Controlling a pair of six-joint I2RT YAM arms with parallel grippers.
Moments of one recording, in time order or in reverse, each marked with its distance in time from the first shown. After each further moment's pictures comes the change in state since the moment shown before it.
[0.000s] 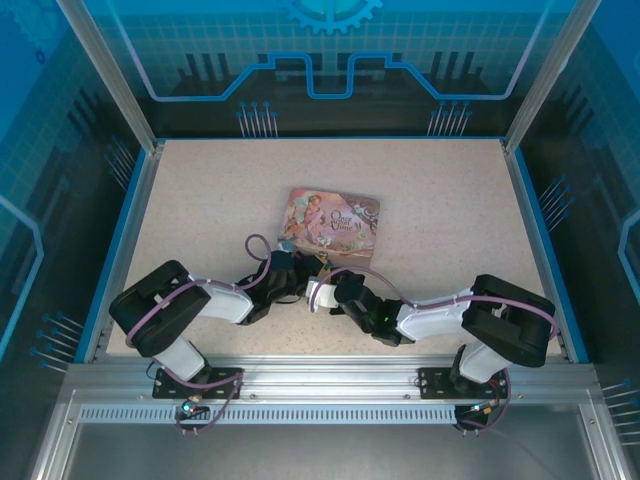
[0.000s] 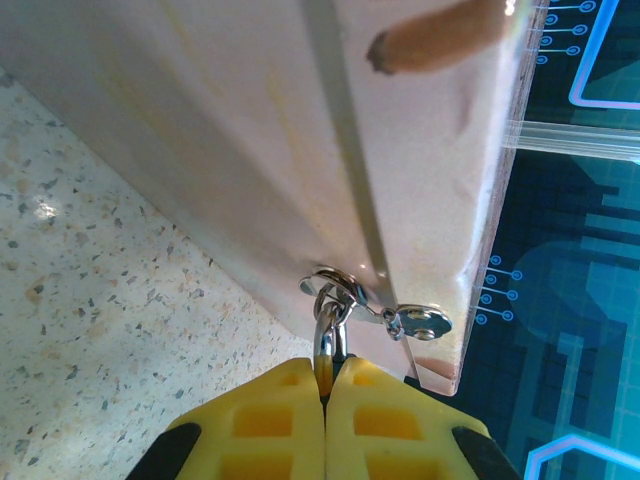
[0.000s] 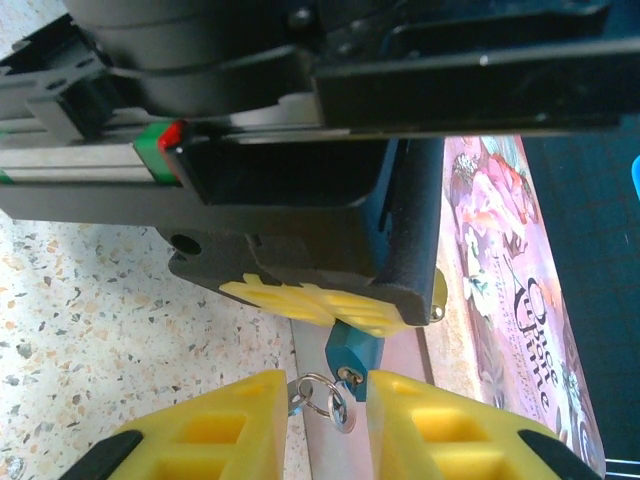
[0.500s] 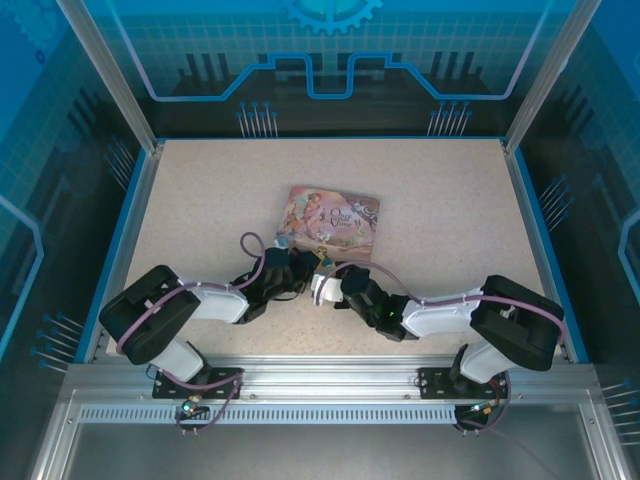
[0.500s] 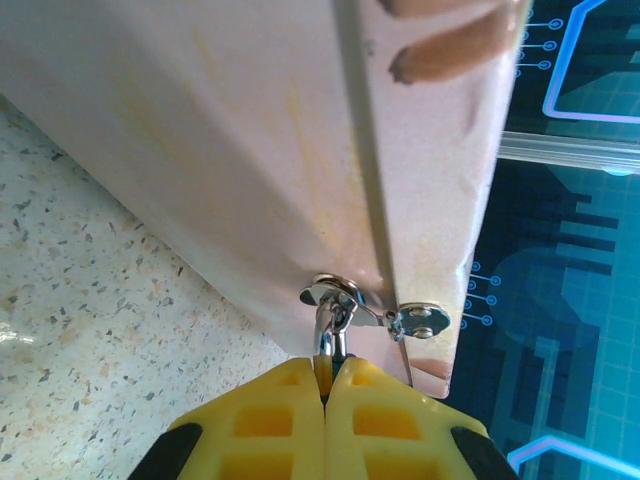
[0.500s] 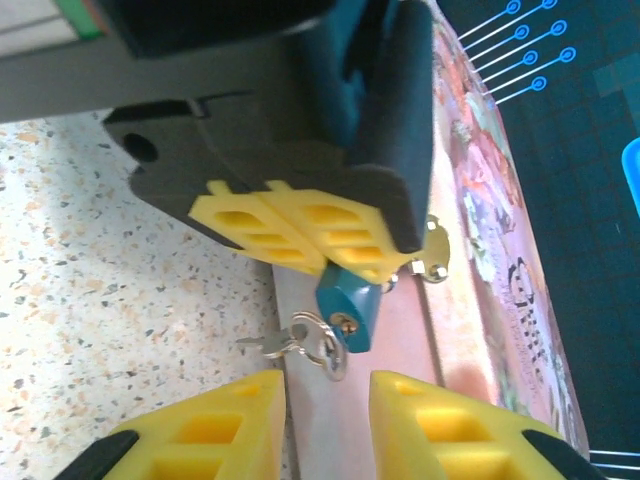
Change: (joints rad) left arm 0.023 -0.063 0.000 -0.037 0.002 0.001; right arm -0.065 -0.050 -0.008 -0.018 -0.055 -0.019
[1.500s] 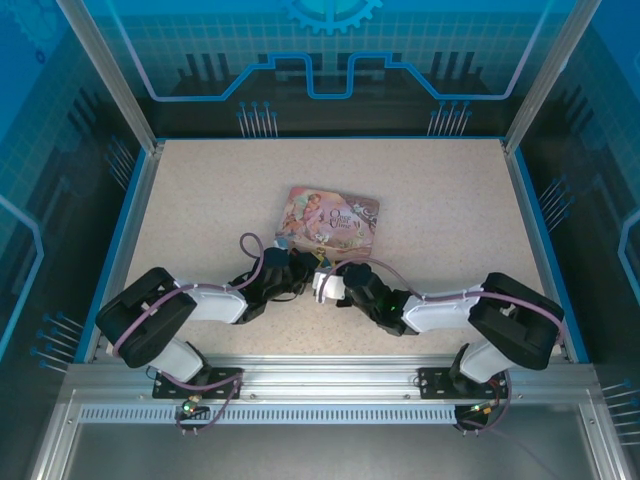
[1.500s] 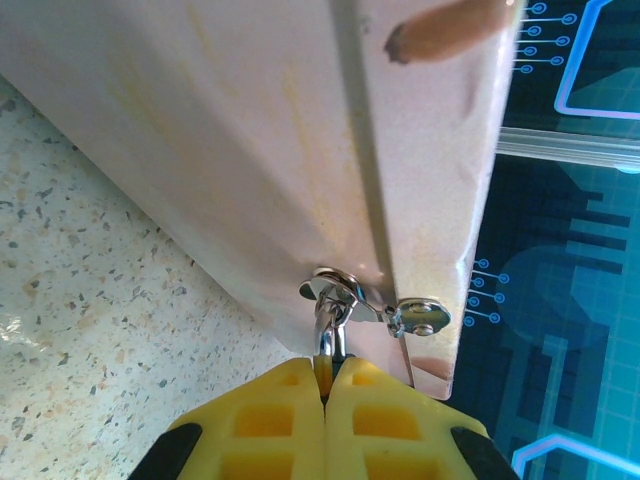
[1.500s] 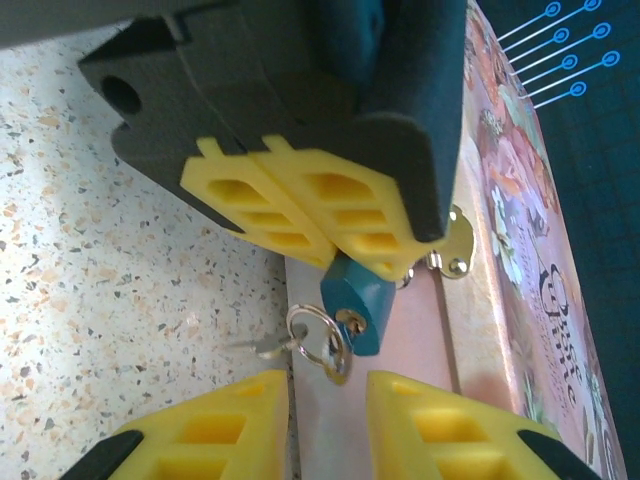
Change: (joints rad) left arm 0.002 -0.021 0.000 -0.040 0.010 0.000; right arm -0.045 0.023 0.011 -0.021 -0.100 -0.022
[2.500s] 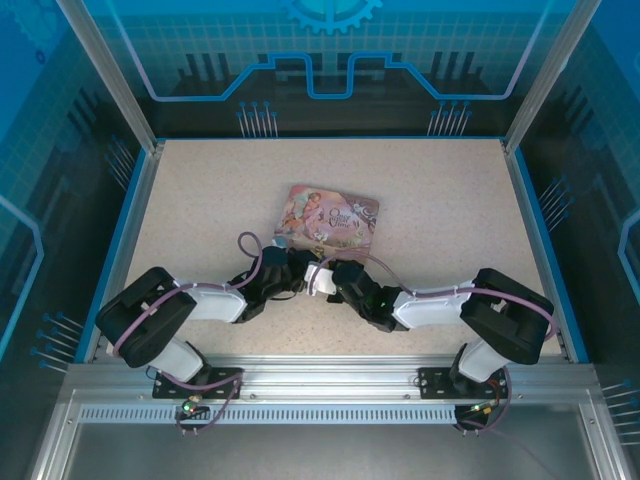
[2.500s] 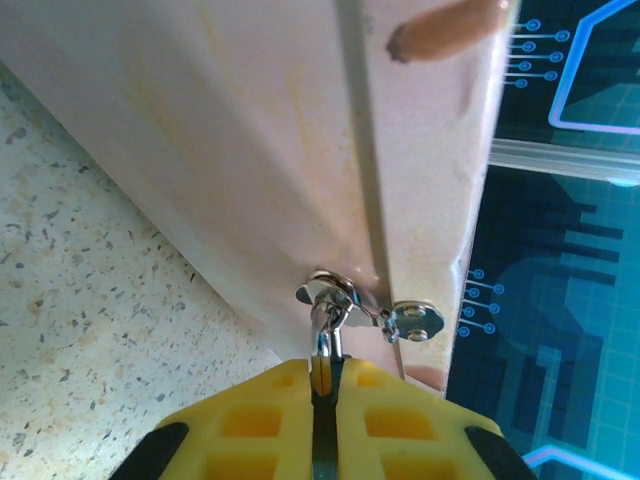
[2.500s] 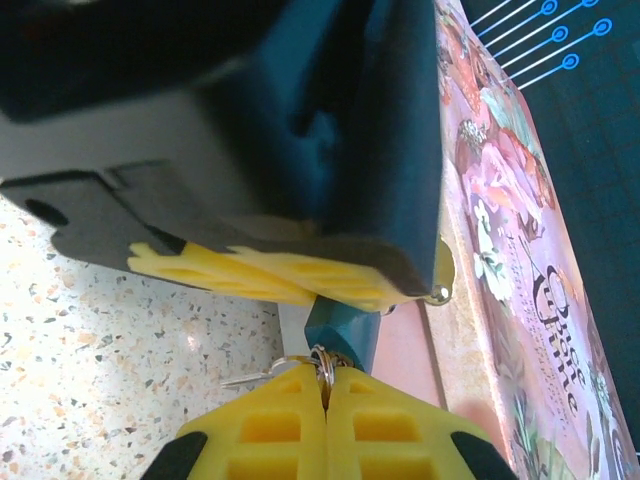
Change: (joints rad) left arm 0.011 0.000 0.000 0.003 -0.003 -0.003; right arm 0.030 0.048 0.089 -0.060 0.074 0.116
